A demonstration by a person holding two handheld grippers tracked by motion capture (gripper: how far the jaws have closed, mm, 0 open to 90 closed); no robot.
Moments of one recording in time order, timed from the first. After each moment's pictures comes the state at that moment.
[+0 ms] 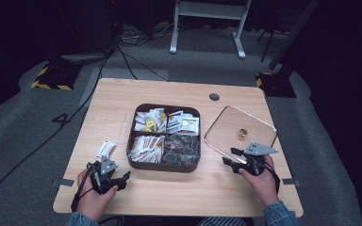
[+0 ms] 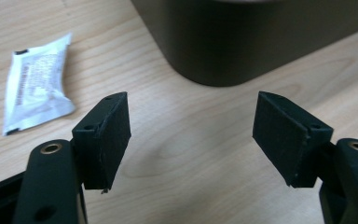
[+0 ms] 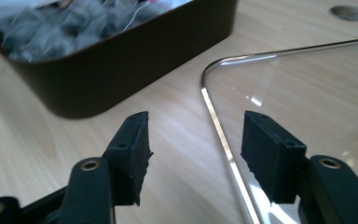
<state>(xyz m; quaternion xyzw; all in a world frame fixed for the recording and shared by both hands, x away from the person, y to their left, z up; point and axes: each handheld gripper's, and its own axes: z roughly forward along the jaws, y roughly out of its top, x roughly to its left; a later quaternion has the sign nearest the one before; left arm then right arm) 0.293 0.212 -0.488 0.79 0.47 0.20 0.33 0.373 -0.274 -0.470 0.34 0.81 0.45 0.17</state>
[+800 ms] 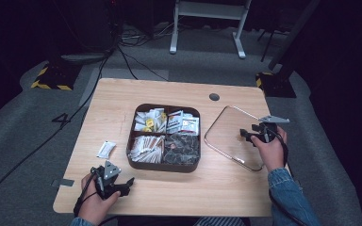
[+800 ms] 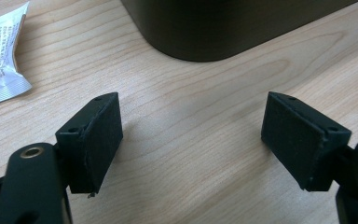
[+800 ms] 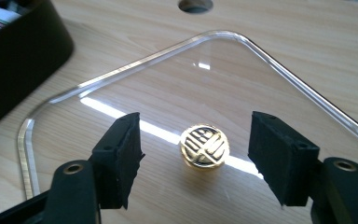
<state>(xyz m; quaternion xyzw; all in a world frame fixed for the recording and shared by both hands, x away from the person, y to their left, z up) 0.289 0.209 -0.505 0.80 0.47 0.18 0.33 0.467 -0.325 -0.455 0.48 0.77 0.36 0.22</state>
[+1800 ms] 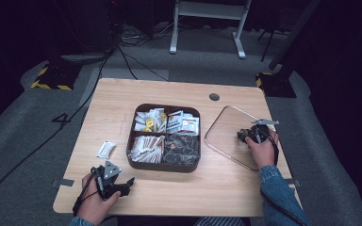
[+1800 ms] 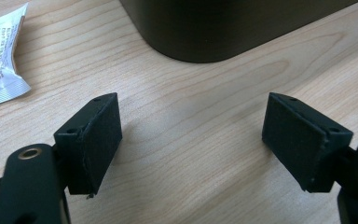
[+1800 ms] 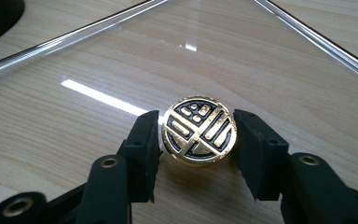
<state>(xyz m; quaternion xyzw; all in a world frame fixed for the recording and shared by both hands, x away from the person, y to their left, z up) 0.289 0.209 -0.505 0.80 0.47 0.18 0.33 0.483 -0.320 -0.493 0.51 0.77 0.34 0.21</state>
